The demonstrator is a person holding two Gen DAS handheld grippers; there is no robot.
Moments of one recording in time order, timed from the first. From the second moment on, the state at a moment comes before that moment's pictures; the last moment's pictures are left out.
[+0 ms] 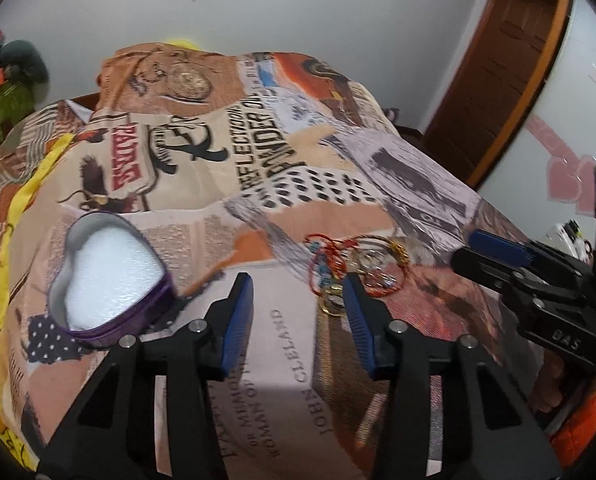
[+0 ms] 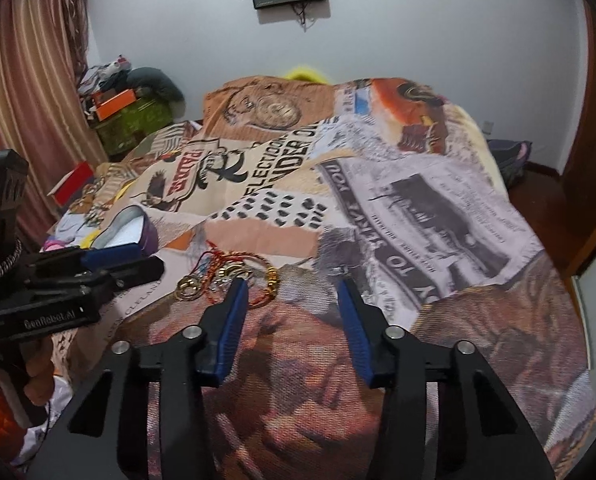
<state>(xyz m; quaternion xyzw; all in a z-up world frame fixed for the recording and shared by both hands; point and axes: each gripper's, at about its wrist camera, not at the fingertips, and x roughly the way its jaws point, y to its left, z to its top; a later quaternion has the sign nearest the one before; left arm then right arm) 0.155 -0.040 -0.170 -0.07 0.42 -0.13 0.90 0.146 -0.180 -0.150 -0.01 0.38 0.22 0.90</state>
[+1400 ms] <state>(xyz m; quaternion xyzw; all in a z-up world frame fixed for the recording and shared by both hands) 0.155 -0.045 -0.171 -0.05 0.40 -0.17 0.90 0.172 -0.136 -0.162 -0.04 0.43 0.29 0.85</state>
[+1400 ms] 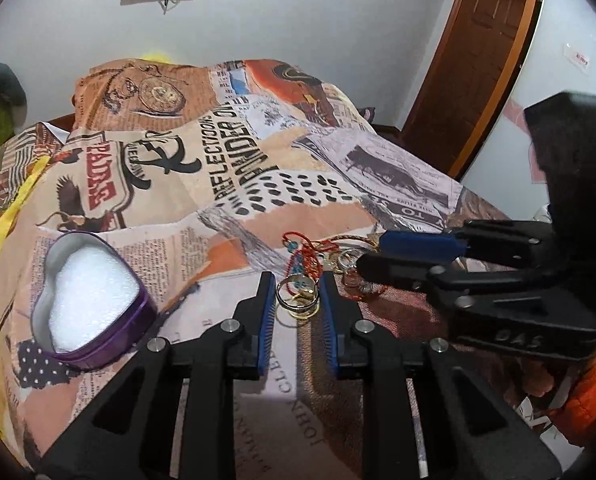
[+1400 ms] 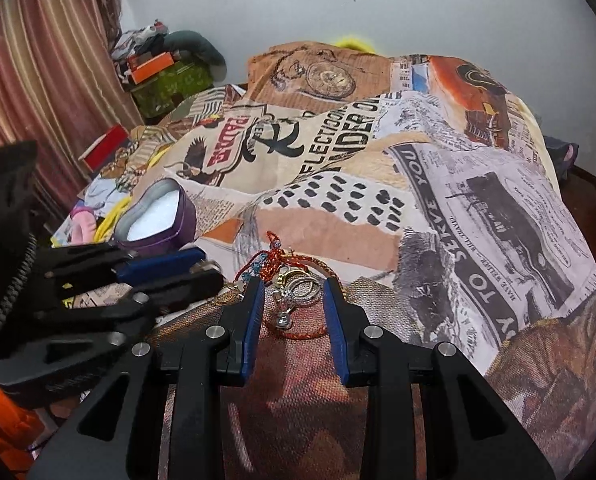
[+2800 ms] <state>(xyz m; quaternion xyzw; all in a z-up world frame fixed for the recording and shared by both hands) 0.160 -0.039 -0.191 -0.04 0.41 -0.17 0.89 0.167 -0.130 -0.154 -0.06 0.44 0.29 0.85</state>
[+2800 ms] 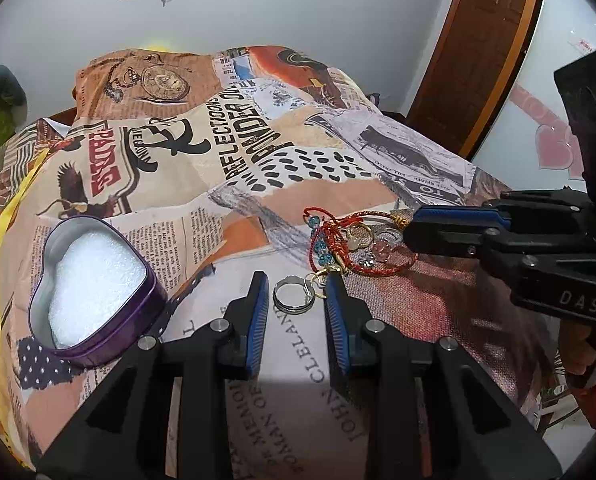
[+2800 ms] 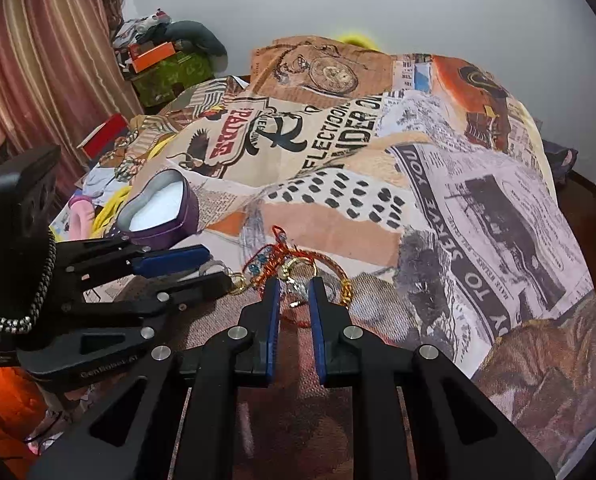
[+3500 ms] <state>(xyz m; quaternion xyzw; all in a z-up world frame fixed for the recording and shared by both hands) 0.146 -0.028 -0.191 -0.02 0.41 -0.16 0.90 0.175 -0.111 -0.176 -0.08 0.47 0.30 0.83</state>
